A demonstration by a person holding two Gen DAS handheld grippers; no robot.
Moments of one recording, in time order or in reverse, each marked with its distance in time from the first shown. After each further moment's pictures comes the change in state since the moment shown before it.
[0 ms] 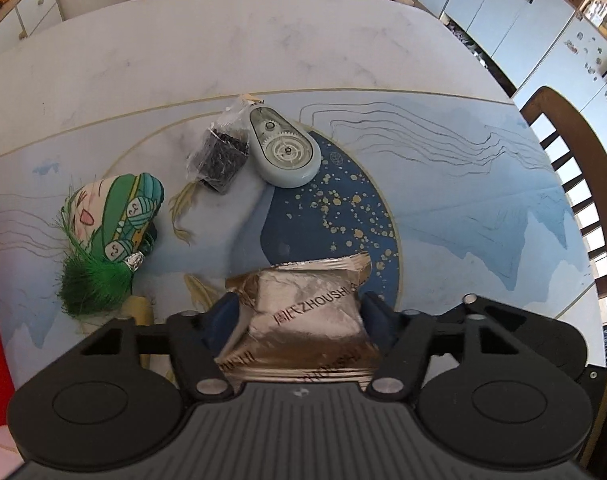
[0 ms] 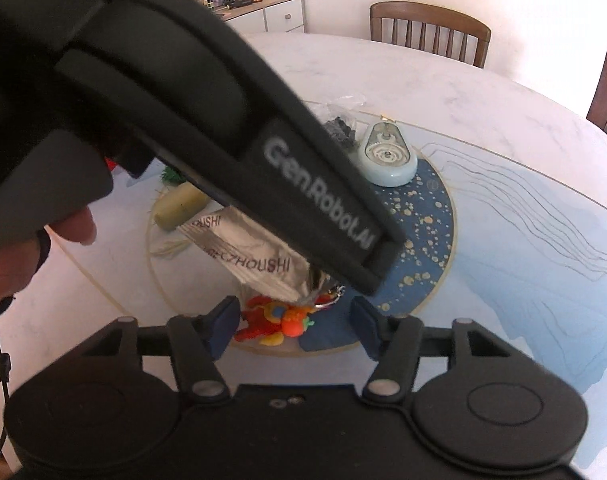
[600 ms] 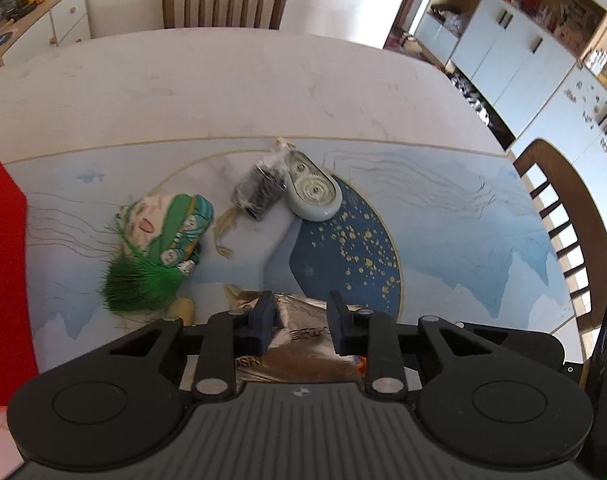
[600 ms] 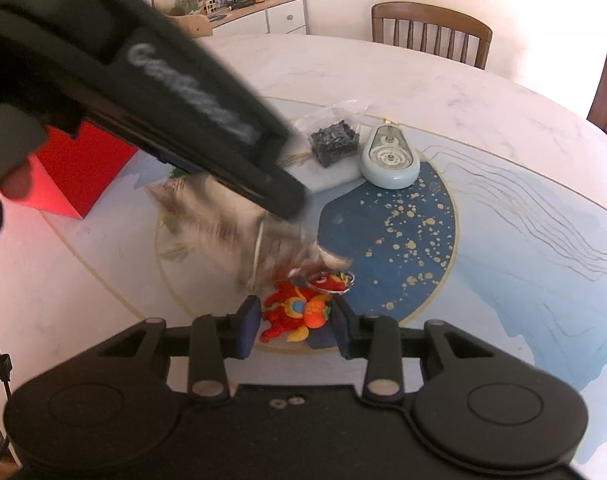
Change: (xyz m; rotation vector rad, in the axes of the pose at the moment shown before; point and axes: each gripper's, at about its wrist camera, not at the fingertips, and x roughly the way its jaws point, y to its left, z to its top) left arm -0.042 0.026 -0.013 -0.083 -0.129 -0.022; right arm -0.009 0.001 0.000 0.016 0.005 0.002
